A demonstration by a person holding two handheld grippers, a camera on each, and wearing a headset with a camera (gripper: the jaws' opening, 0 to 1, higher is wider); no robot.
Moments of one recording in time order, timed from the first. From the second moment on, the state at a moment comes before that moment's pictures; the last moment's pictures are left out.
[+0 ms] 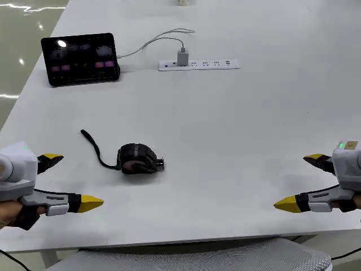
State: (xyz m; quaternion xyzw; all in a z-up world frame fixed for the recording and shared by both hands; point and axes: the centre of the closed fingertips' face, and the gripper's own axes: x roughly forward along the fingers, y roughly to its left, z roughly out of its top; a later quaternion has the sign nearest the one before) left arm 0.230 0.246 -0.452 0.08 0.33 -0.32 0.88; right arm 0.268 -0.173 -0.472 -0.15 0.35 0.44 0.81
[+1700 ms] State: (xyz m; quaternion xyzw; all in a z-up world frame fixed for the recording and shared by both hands) left arm 0.286 0.173 -0.464 0.25 0.36 -0.48 0.76; right arm 0.305 -0.019 -0.465 -0.22 0.28 0.59 0.72
